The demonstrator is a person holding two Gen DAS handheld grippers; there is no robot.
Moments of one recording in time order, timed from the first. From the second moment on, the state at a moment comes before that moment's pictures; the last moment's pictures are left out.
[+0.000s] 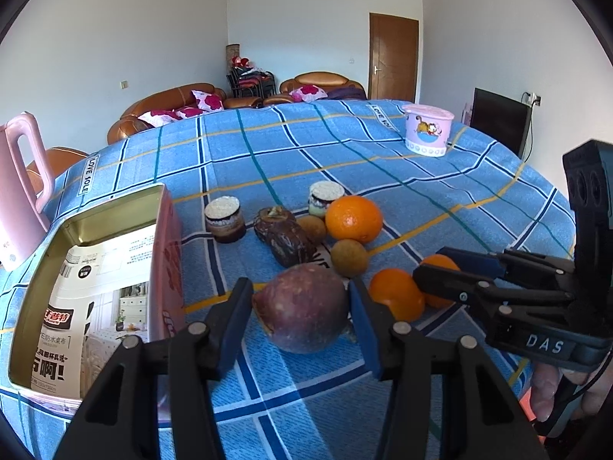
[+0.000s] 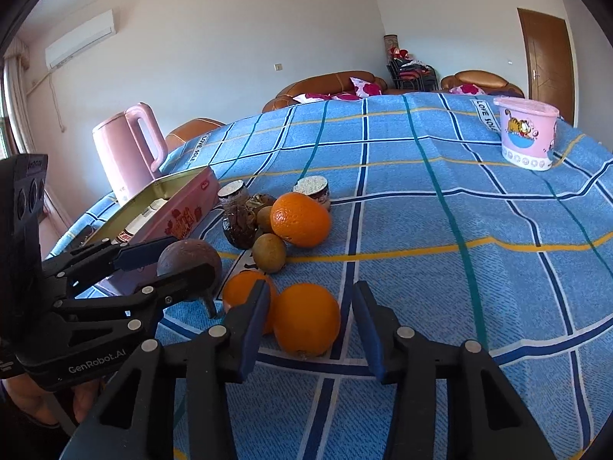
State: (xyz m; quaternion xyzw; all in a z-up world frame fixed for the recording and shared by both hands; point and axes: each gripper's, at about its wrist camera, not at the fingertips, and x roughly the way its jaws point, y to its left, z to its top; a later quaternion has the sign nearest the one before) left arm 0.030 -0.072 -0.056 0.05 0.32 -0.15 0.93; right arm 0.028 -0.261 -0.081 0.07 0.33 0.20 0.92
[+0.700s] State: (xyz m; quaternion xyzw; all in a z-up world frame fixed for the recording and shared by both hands) left arm 0.015 -0.060 -0.047 0.02 0.26 -0.13 0.96; right arm 0.014 -0.252 -0.067 0.03 0.28 0.18 0.94
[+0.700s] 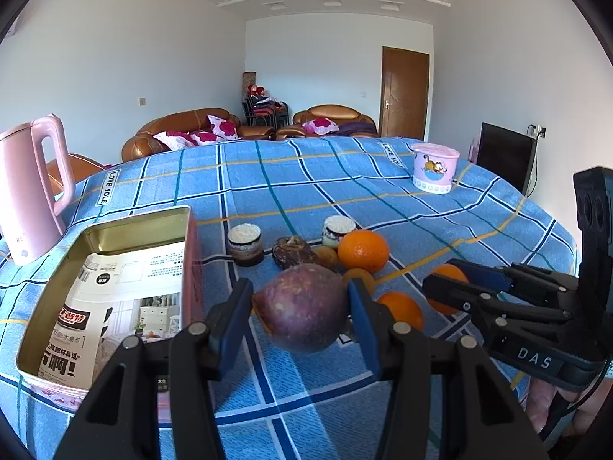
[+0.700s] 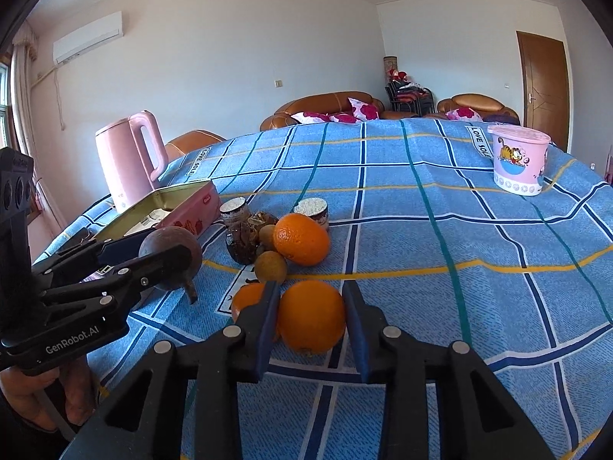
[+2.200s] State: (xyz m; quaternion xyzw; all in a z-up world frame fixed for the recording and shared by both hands) left arm -0.005 -0.029 -0.017 0.01 0.19 -0.07 0.98; right arm -0.007 -0.218 -0.024 -0.01 0.19 0.21 0.96
